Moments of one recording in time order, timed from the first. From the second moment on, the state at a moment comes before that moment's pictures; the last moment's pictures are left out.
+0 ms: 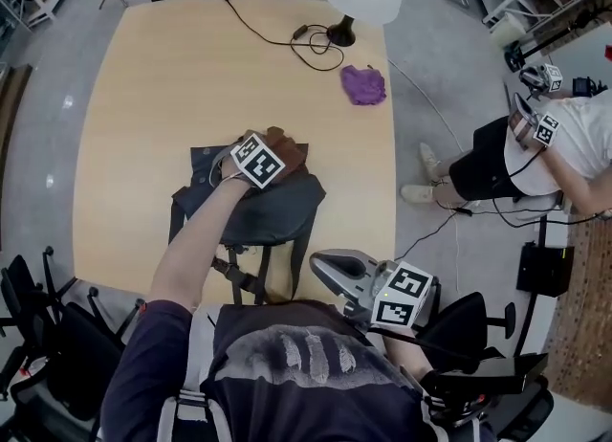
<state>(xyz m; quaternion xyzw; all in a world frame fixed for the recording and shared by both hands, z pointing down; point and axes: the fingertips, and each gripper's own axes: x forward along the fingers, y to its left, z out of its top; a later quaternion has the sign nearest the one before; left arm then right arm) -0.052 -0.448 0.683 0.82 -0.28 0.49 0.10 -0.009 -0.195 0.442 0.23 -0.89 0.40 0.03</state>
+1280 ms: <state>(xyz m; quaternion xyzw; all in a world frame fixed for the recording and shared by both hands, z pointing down) -0.348 -0.374 0.629 0.67 -0.50 0.50 0.20 -0.042 -0.194 0.437 0.19 -0.90 0.39 0.02</state>
